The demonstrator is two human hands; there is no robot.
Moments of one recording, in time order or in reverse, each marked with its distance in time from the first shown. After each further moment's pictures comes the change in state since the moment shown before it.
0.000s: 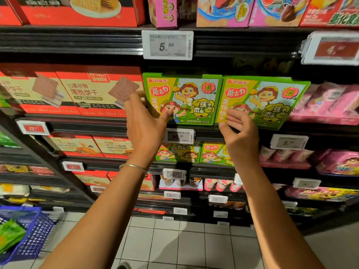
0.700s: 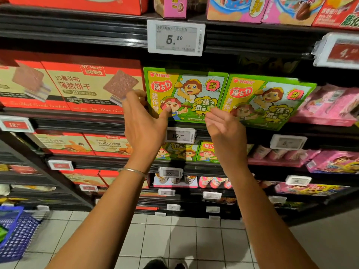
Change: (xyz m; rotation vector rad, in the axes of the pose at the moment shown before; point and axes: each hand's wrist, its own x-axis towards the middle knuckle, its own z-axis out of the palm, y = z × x) left_hand 0.001 -0.009 0.005 -0.025 0.003 0.004; right_hand -0.008 -0.014 0.033 0.001 -0.061 -0.003
